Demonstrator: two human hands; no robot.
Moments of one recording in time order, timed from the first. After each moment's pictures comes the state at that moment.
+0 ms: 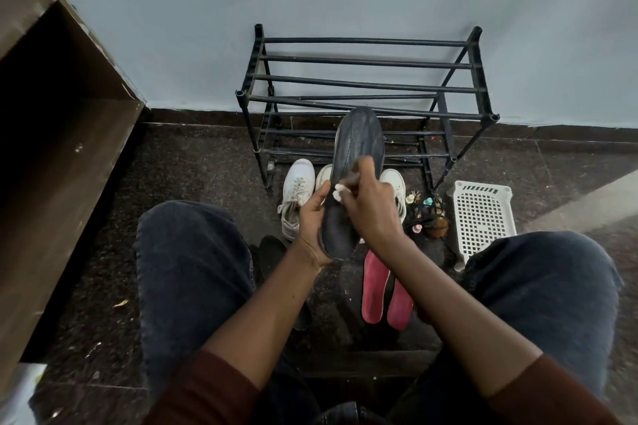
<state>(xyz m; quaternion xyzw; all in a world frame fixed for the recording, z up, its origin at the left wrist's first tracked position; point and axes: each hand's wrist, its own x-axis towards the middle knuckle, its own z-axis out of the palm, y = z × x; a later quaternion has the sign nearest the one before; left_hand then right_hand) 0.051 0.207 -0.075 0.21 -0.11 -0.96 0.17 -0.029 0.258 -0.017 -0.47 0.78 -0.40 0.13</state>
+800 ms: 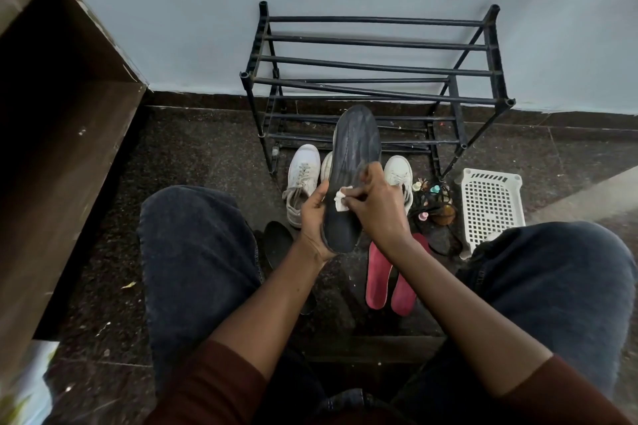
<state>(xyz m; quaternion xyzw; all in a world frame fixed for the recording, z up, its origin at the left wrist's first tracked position) 0.059 0.209 -0.100 0.23 -0.11 -0.94 0.20 -0.030 0.266 -0.052 -0.40 0.80 -0.40 0.22</state>
